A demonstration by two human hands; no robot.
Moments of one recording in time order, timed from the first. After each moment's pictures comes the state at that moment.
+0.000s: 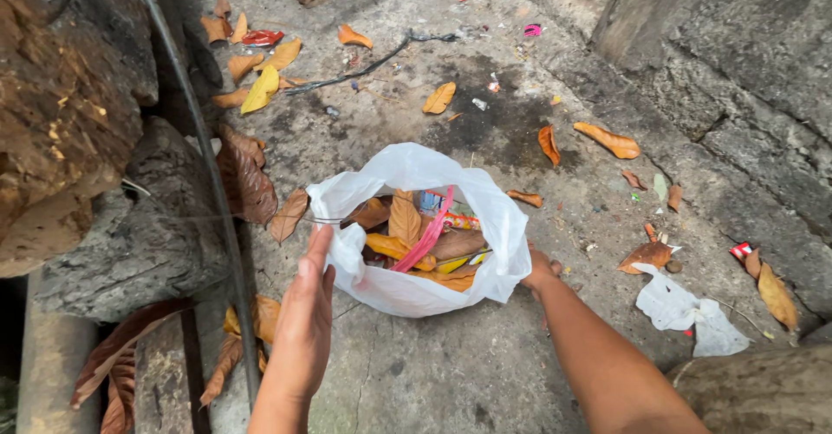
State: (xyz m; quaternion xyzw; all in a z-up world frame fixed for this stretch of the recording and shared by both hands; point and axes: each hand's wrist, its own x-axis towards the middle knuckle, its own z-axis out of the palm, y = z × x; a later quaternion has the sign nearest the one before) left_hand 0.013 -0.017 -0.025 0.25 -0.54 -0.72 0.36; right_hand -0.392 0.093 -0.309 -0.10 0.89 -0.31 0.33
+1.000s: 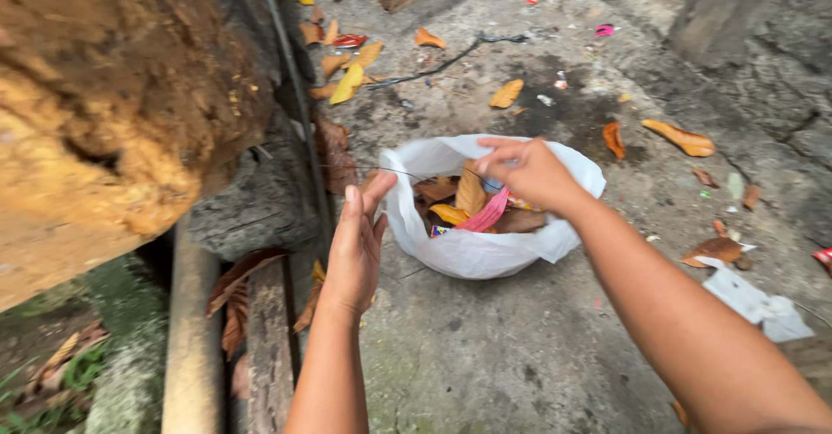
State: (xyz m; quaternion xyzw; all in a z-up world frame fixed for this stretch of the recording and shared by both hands) left_hand 0.055 -0.026 0.004 0.22 -0.55 -0.70 0.39; right_hand -0.231 0.039 0.014 -0.57 0.63 -0.47 0.25
